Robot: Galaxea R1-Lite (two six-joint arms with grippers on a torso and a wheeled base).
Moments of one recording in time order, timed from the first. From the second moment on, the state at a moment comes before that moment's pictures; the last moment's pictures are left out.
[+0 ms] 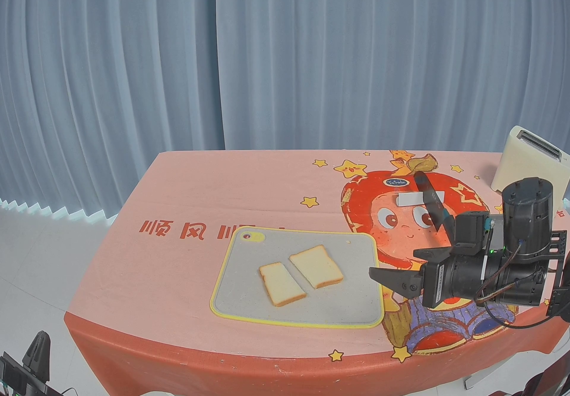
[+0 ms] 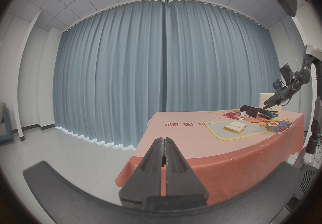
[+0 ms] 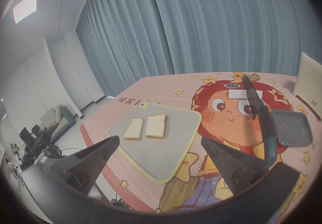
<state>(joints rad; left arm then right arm) 0.01 0.02 -0.02 0.00 0.00 0.00 0.69 1.49 -0.57 -0.40 -0.02 0.32</state>
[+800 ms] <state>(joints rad) 0.01 0.02 -0.02 0.00 0.00 0.00 0.70 1.48 -0.58 -0.39 -0.12 0.29</state>
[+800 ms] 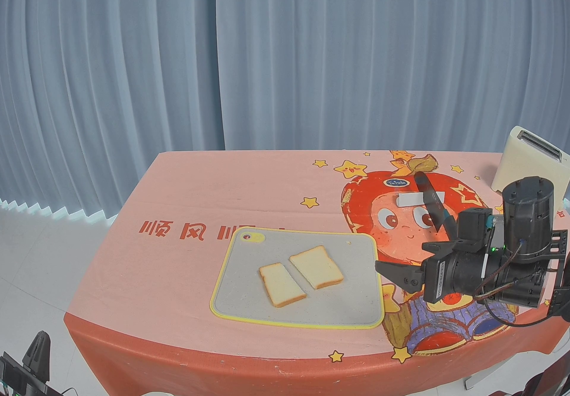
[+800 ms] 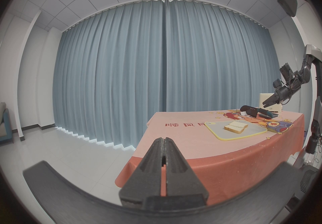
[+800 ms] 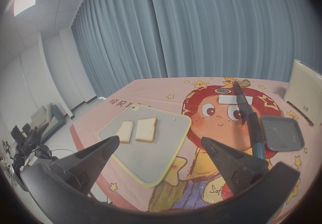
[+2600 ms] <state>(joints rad) 0.01 0.02 -0.02 0.00 0.00 0.00 0.68 1.85 -0.97 -0.24 -0.18 0.21</state>
